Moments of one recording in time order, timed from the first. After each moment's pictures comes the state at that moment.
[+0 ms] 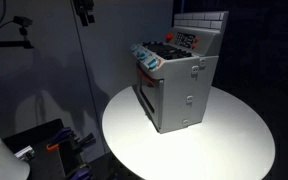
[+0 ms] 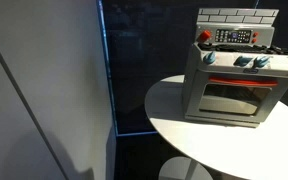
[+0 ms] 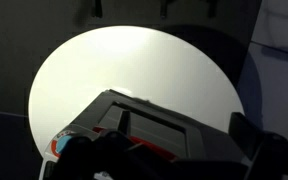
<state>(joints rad) 0.05 -0.50 0.30 -2.21 -0.02 1.73 0.37</state>
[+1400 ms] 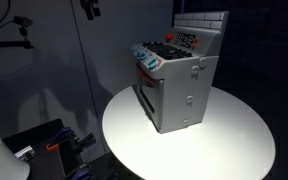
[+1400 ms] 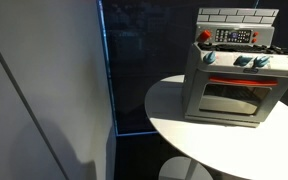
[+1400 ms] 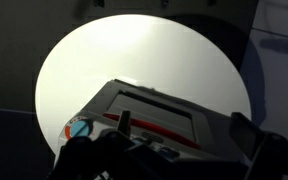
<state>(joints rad) 0.04 -0.48 0.26 -2.15 -0.05 1.73 0.37</state>
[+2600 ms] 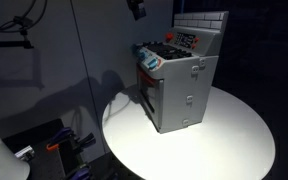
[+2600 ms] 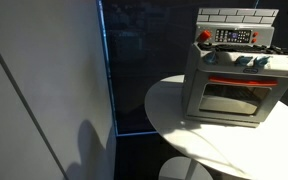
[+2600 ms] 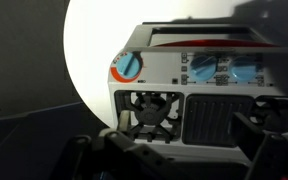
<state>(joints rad) -0.06 -0.25 0.15 -2.03 -0.23 1.98 0.59</state>
